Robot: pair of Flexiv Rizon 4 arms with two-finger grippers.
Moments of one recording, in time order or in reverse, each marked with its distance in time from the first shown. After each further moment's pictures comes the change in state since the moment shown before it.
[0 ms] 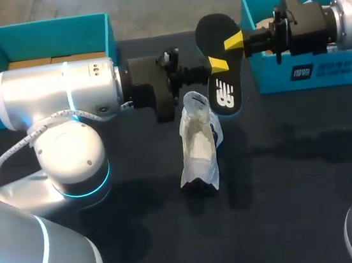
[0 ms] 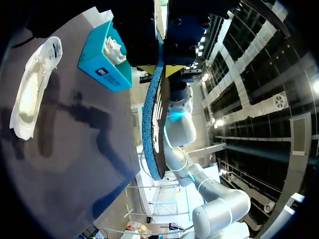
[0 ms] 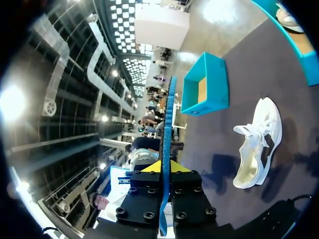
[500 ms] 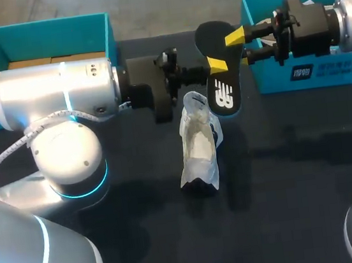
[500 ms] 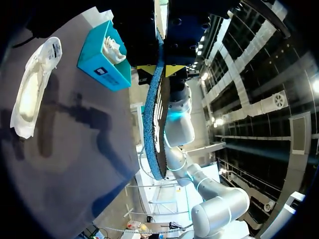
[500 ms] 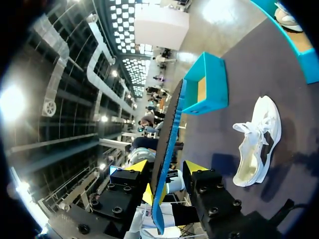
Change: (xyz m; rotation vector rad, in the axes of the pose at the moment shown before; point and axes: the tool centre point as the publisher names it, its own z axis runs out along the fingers) left arm -0.005 -0.003 -0.002 0.007 -0.006 0.002; right arm 0.000 -0.005 -0.002 -0.002 -0.002 0.003
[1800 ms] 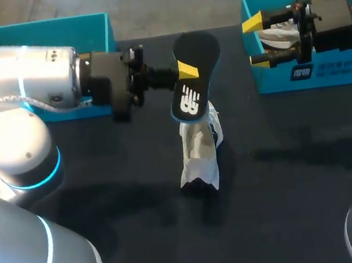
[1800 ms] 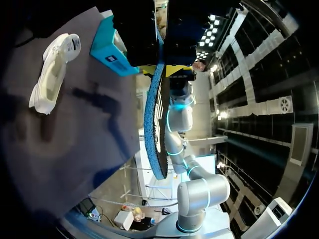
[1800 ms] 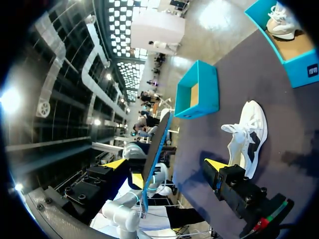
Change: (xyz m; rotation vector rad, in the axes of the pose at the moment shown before) left arm -0.012 -0.021 -0.057 0.124 0.044 -0.088; right arm 0.004 -0.005 -0.037 -0.047 -0.072 -0.010
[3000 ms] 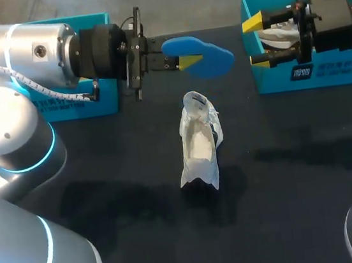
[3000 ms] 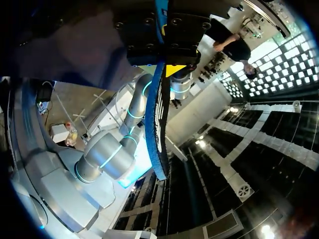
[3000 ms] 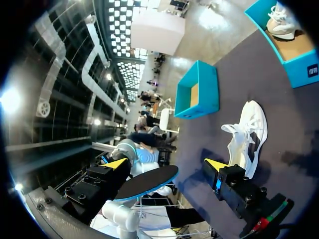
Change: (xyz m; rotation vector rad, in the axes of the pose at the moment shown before) left arm -0.073 -0.036 -0.006 0.201 -0.062 -0.899; right arm 0.000 0.000 0.000 0.000 0.000 0.000
